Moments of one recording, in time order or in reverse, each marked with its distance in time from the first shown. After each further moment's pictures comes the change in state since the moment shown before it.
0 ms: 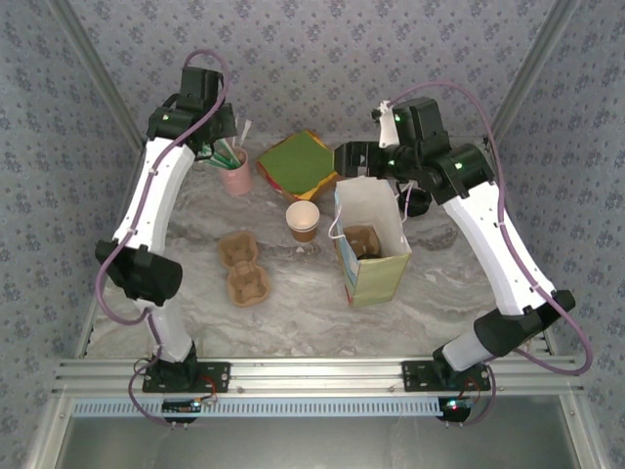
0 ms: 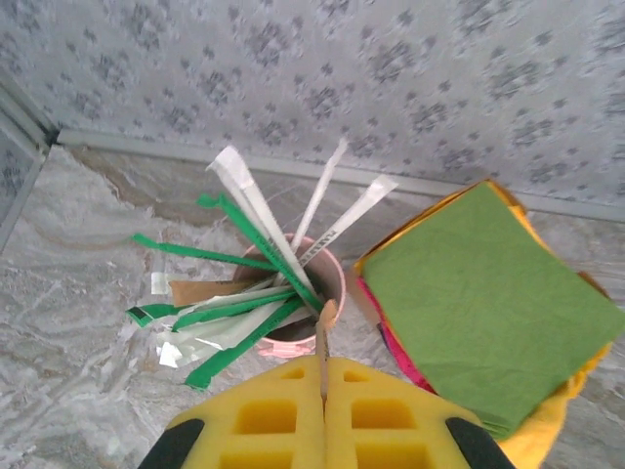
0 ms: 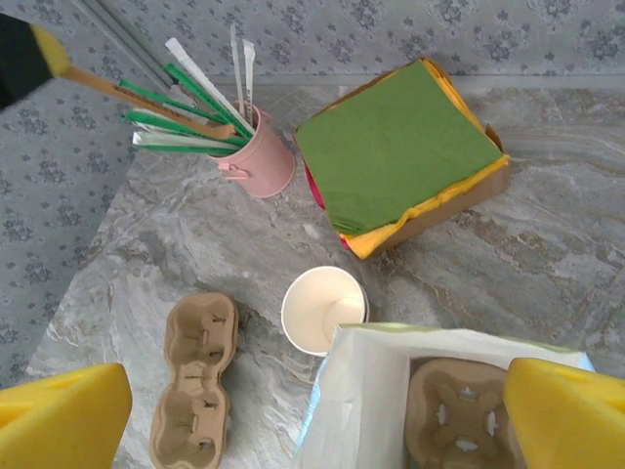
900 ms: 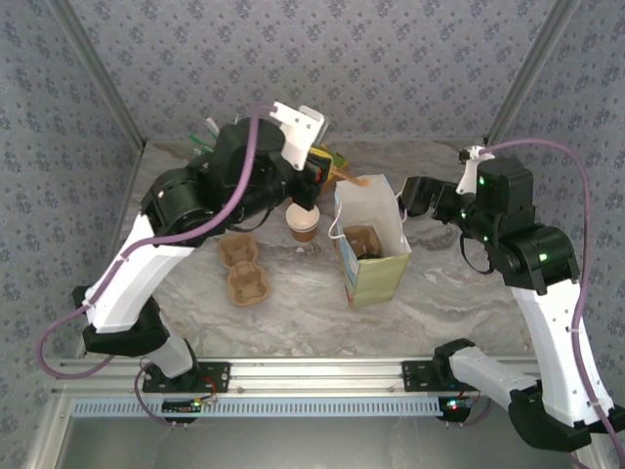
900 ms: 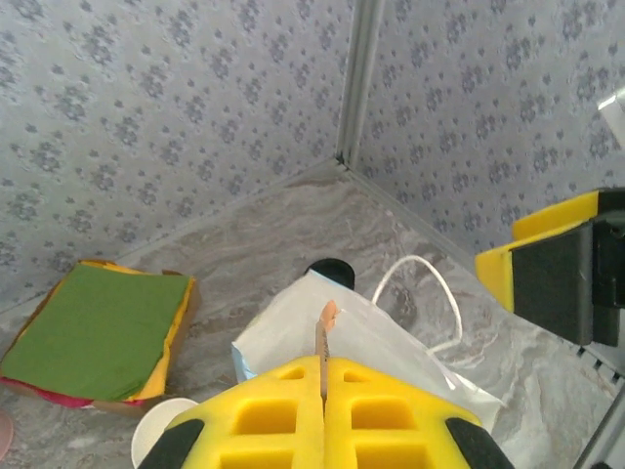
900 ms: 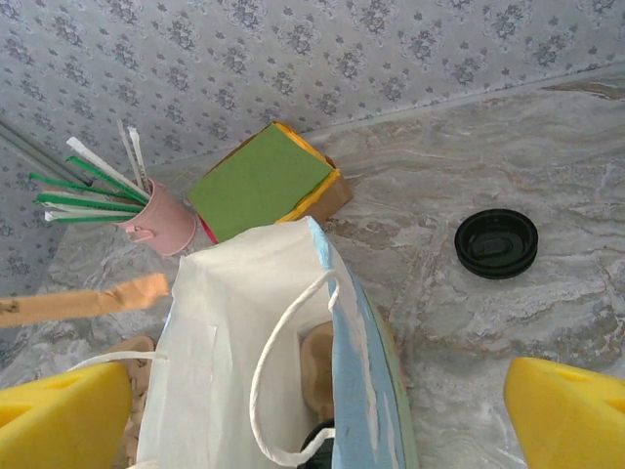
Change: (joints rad) left arm -0.803 -0.224 0.164 -0.099 -0.083 0.088; right arm -0.164 -0.508 -0.348 -0.030 0.152 0.066
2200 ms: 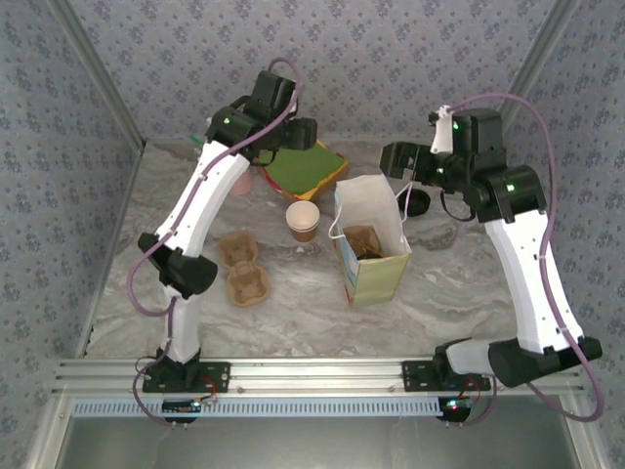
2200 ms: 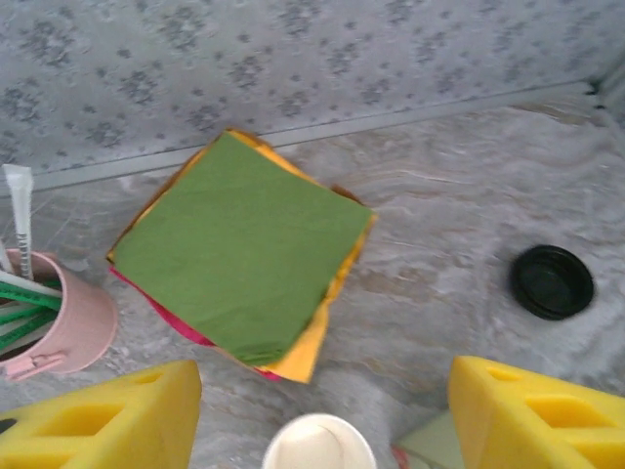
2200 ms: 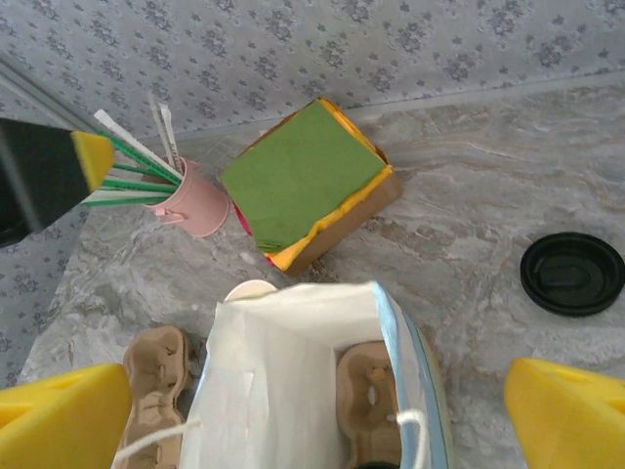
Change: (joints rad) left arm 0.514 0.443 0.154 -0.027 0.179 -0.068; right arm -0.046 0.338 0.257 -0.011 -0.179 -0.072
